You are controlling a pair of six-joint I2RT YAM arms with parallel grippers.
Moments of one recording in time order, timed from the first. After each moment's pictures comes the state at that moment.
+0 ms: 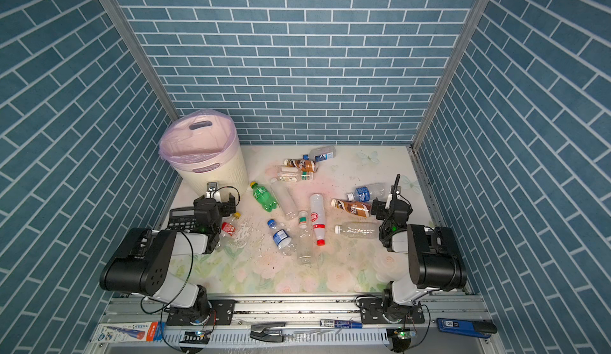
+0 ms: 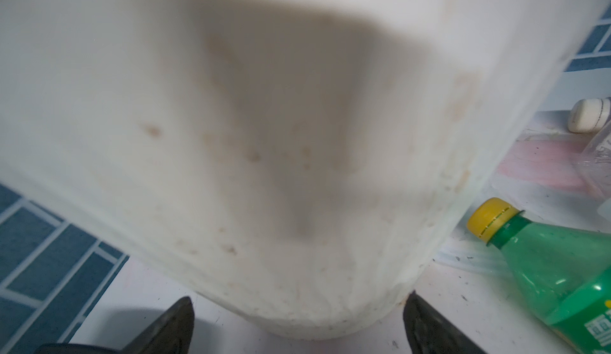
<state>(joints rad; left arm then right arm) -0.09 1.53 0.36 0.84 -0.32 0.06 -0.02 1.55 0.35 0.78 0.07 0.02</state>
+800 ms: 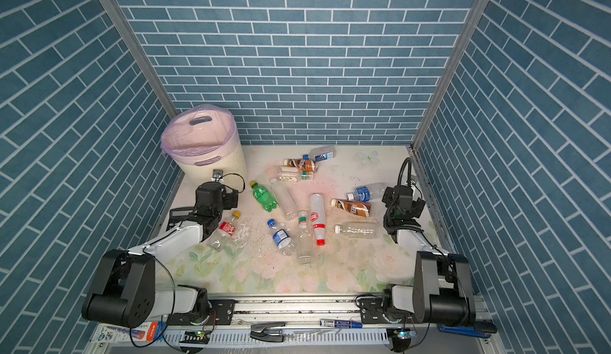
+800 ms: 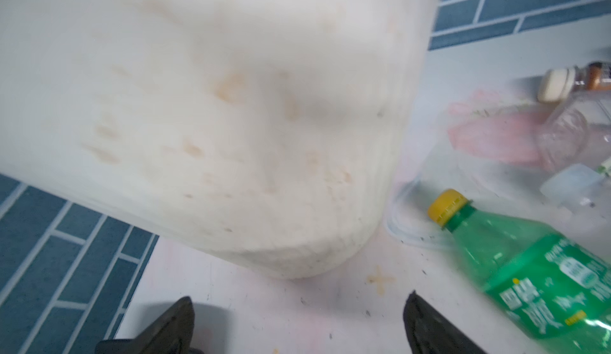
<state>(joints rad) -0.21 1.32 0.62 0.13 -0.40 0.08 -0.01 1.29 0.57 0.24 0.38 0.22</state>
